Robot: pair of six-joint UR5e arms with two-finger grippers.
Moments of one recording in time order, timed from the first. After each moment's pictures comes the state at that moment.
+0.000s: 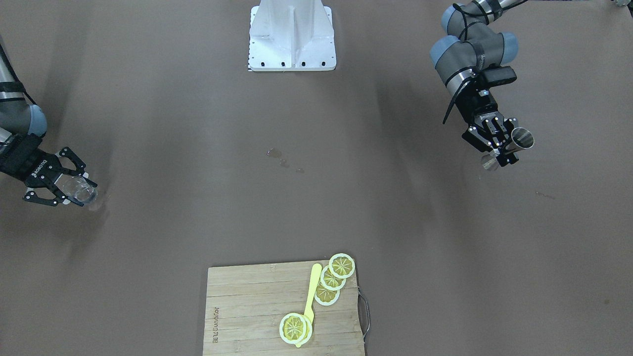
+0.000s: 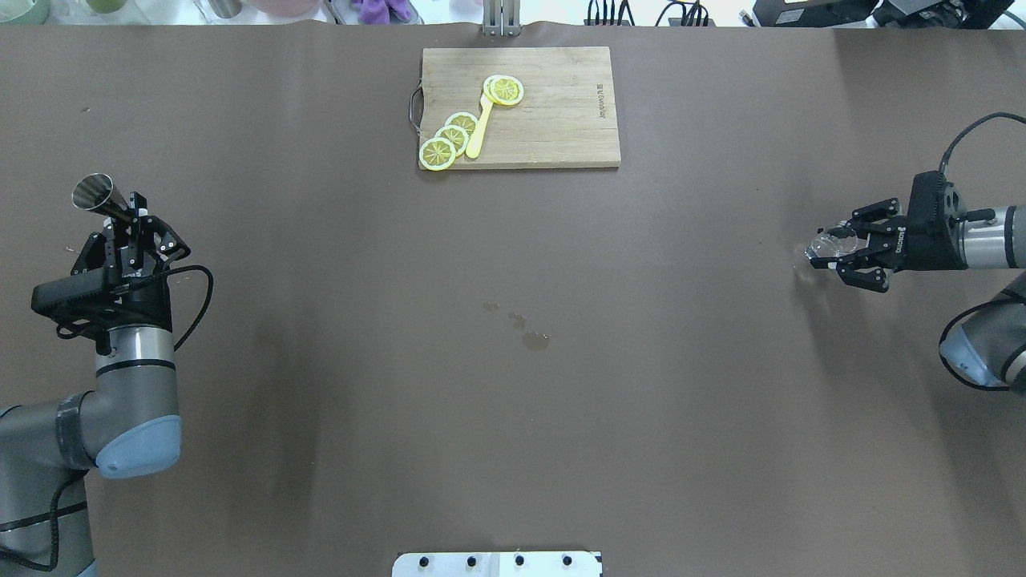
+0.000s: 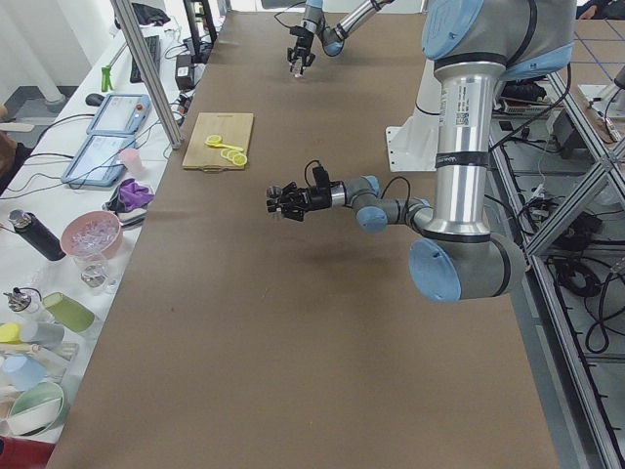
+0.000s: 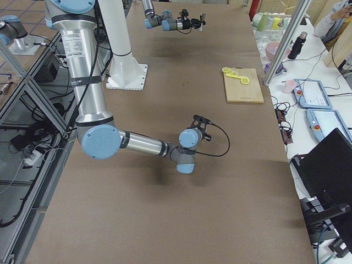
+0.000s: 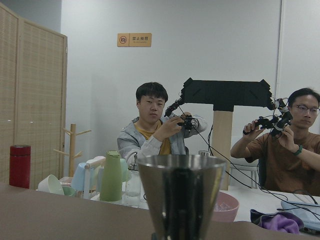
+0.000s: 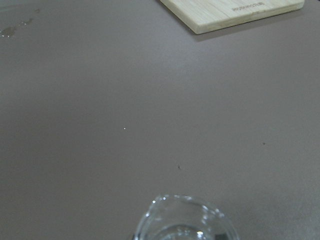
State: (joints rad) left arm -0.33 -1.57 -1.74 -1.96 -0.22 -1.86; right arm 0.97 -1.38 1.06 0.20 2.24 0.18
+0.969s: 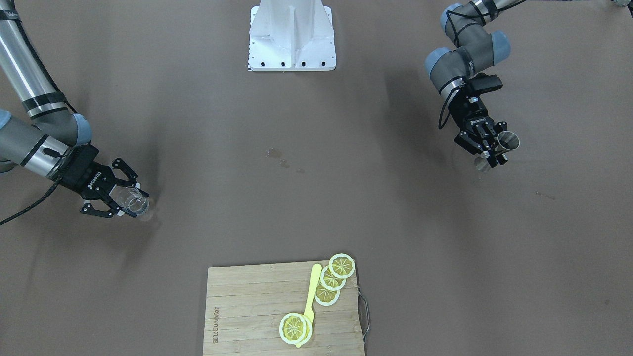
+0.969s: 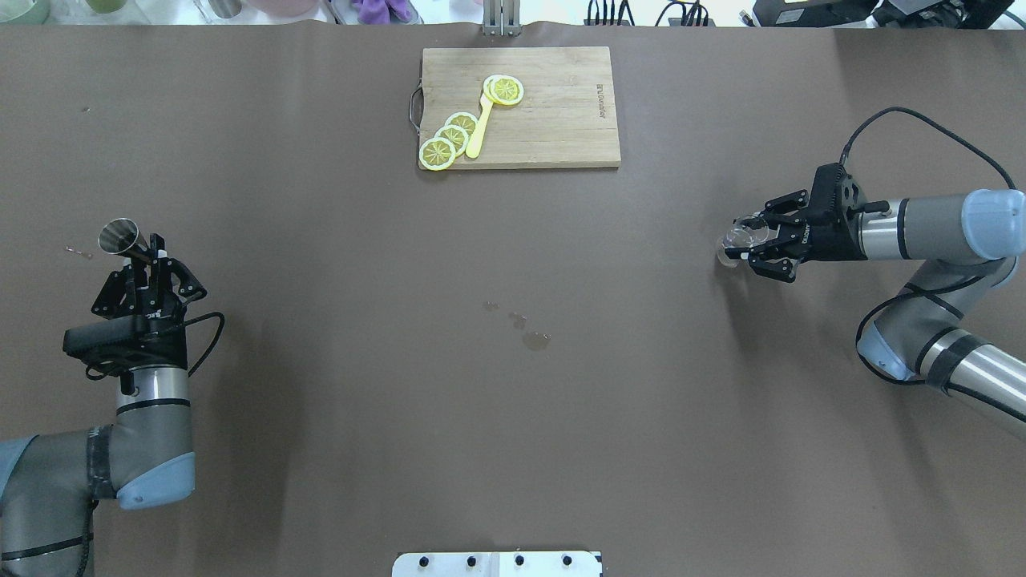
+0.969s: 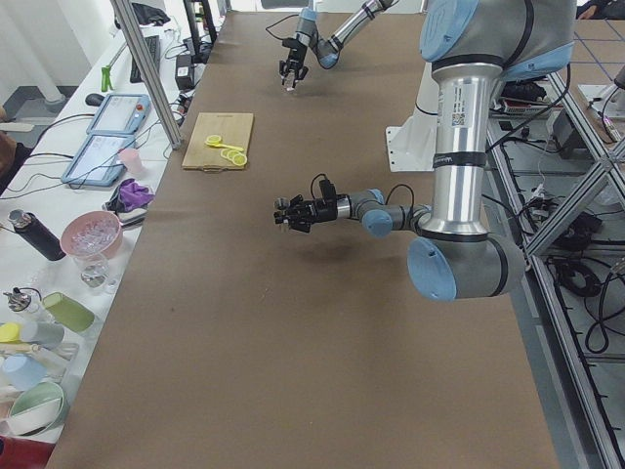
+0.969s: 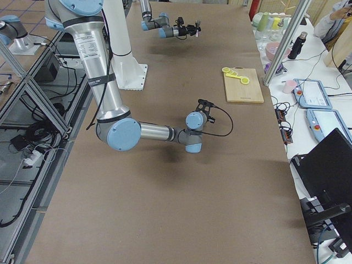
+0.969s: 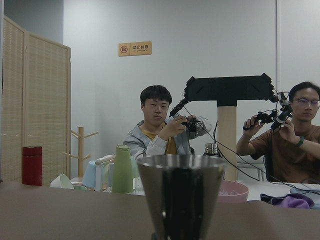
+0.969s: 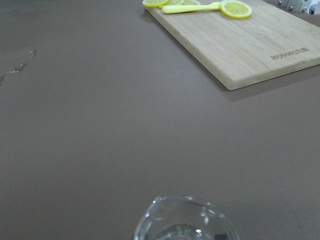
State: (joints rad) left arm -0.25 -1.57 -1.68 -1.76 -0.15 -2.05; right arm 0.85 -1.26 1.06 0.16 2.12 0.23
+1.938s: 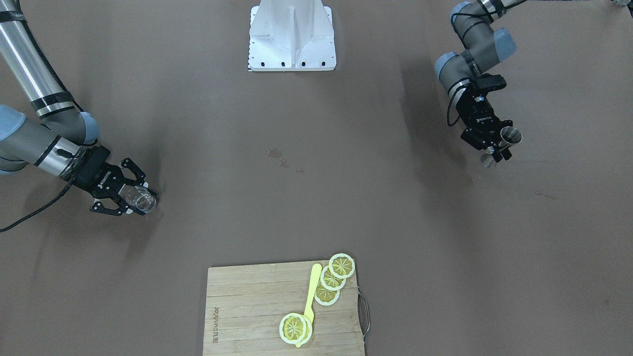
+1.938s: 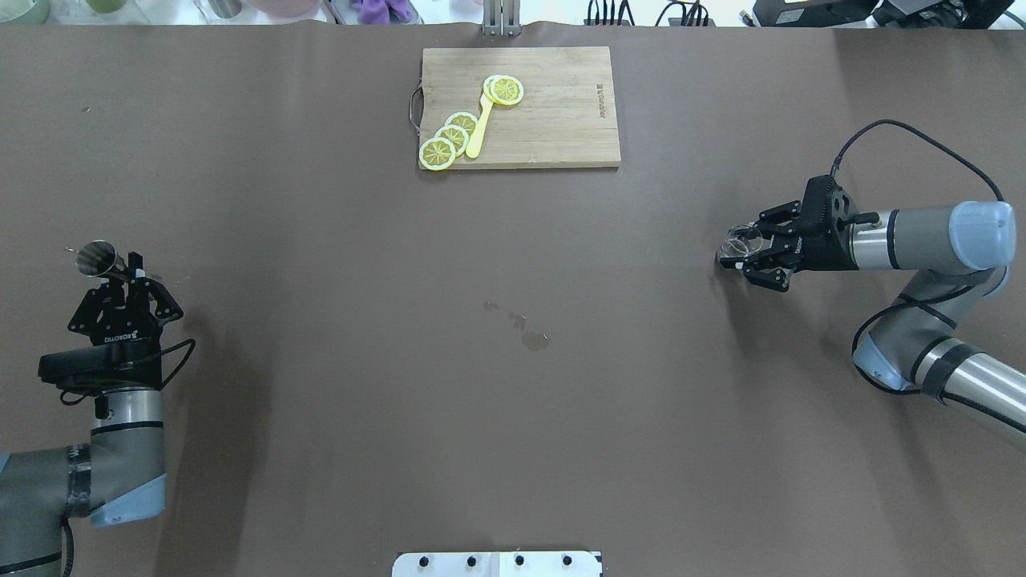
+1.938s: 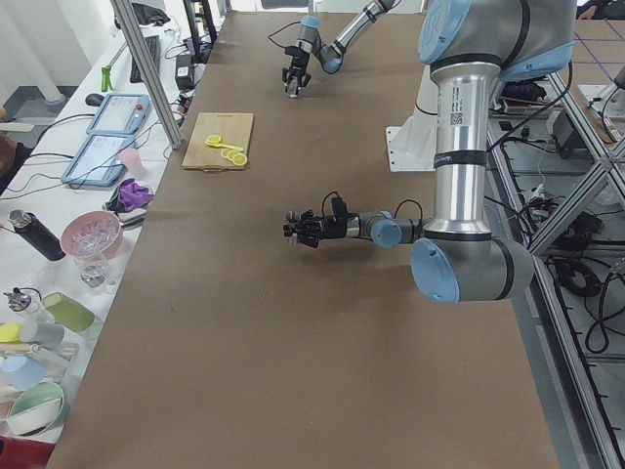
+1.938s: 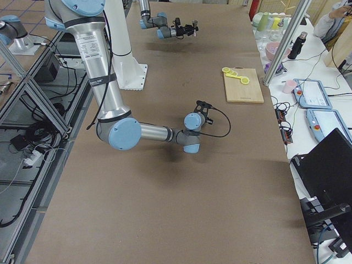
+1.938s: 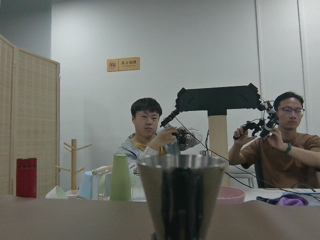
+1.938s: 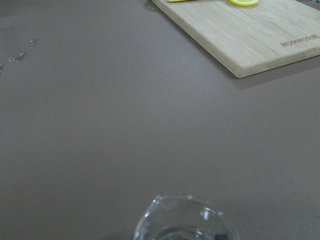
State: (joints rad) left arm -0.21 -1.50 -1.66 -1.63 -0.07 -2.26; right arm 0.82 -1.26 1.04 0.16 2.10 0.23
